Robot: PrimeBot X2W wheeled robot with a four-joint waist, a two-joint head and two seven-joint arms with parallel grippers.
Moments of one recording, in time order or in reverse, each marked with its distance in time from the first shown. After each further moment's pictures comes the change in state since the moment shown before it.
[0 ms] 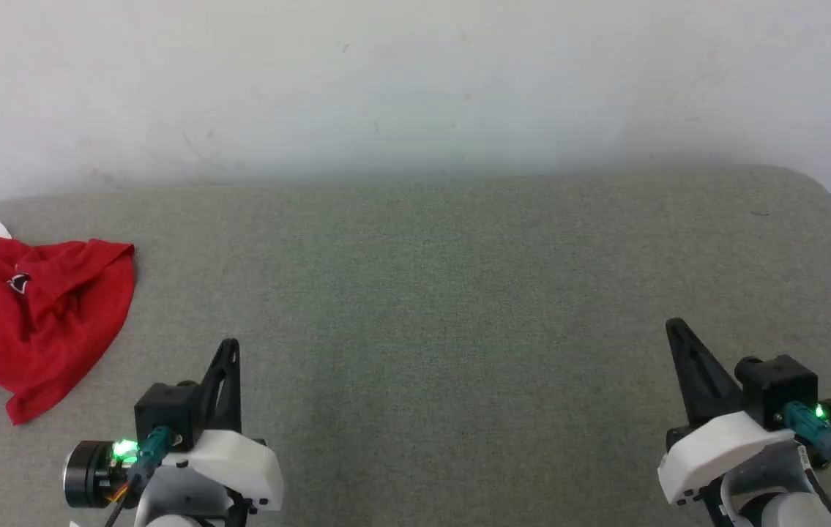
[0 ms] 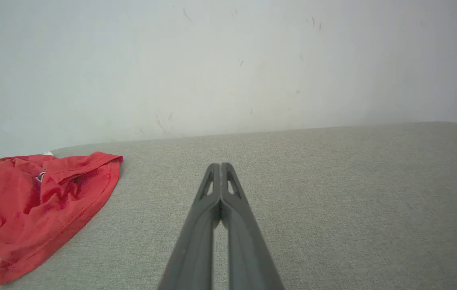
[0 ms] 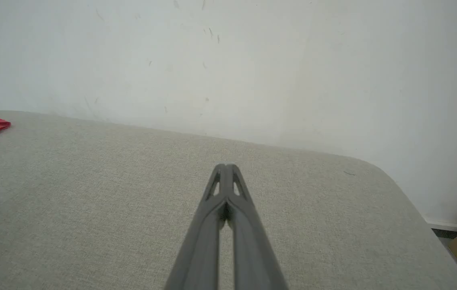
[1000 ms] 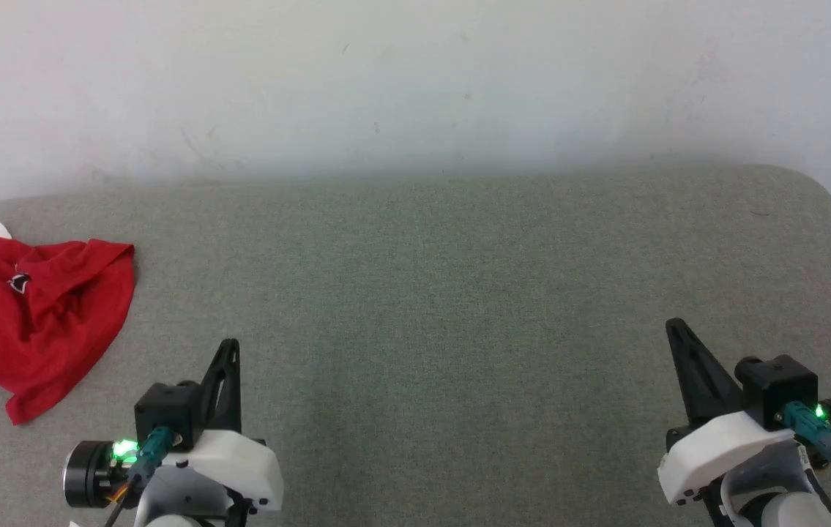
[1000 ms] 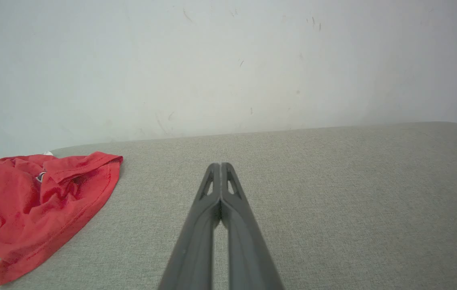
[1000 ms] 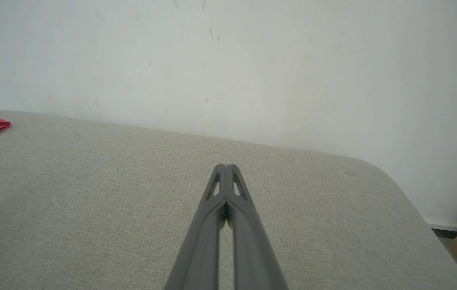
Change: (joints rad) left arm 0.000 0.000 0.000 0.000 0.000 0.000 0.000; right arm 0.000 0.000 0.000 0.000 0.000 0.000 0.000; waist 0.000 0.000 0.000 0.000
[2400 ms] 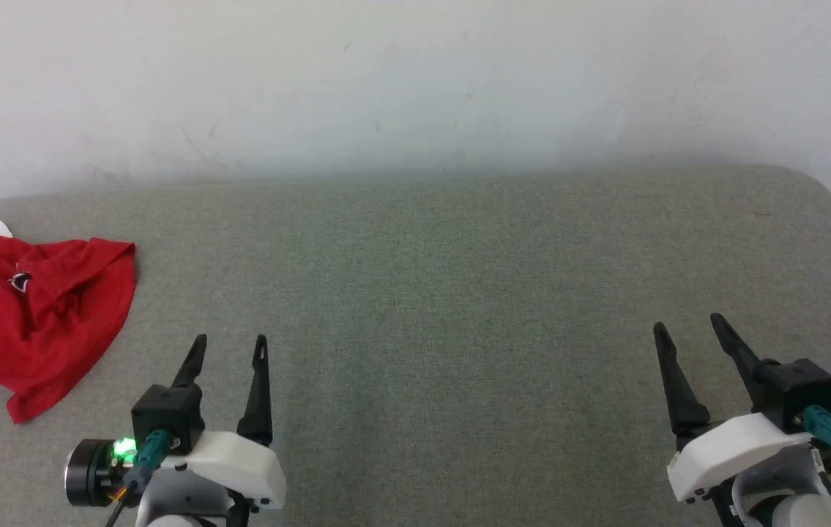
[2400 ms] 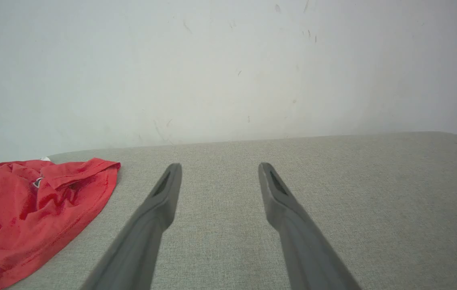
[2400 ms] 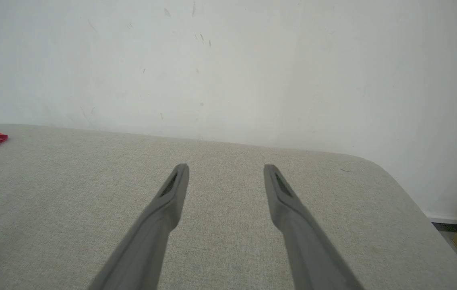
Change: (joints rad) left arm 0.003 0.000 -0.007 -0.010 -0.016 0.000 -0.024; right arm 0.004 0.000 -0.024 0.009 0.036 0.000 -0.024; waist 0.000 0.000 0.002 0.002
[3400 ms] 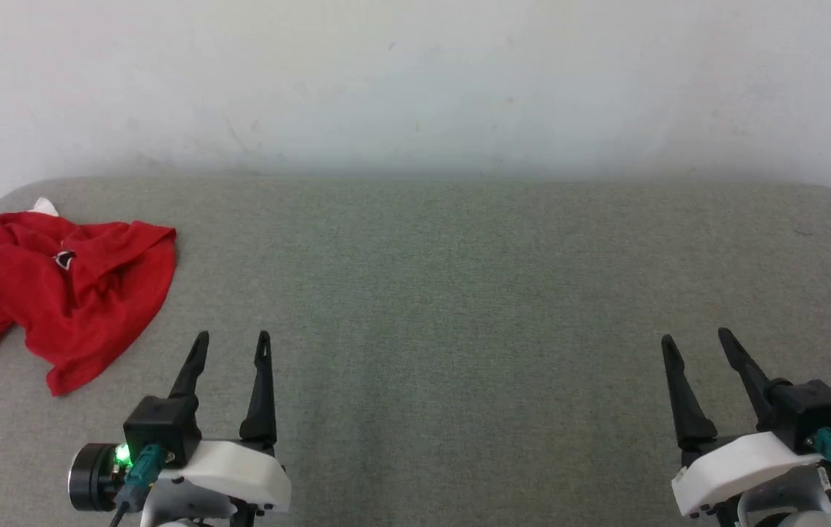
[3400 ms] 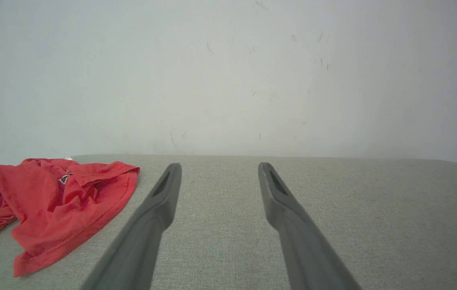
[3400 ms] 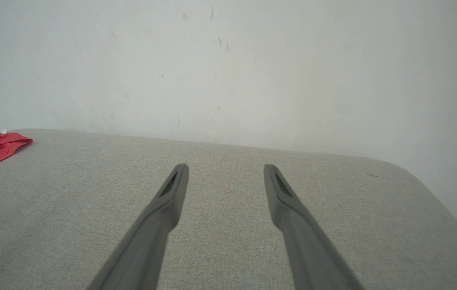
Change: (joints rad) left arm 0.021 0.000 -0.020 -0.030 -0.051 0.009 -0.064; right arm 0.034 0.000 -0.013 0.016 0.031 0.000 -0.061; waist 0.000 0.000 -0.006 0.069
